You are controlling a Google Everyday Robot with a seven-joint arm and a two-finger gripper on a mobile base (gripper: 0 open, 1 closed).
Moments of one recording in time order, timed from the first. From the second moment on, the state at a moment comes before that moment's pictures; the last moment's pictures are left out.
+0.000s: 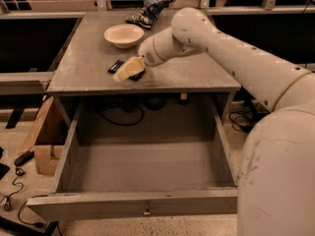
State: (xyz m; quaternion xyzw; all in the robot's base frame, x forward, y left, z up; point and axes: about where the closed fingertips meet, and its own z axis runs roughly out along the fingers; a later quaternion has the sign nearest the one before) arm 0.748 0.079 0.840 -0.49 0.74 0.22 0.41
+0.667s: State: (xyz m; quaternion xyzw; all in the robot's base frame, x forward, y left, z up) arm 0.744 0.098 0.812 -0.48 0.78 0.20 0.35
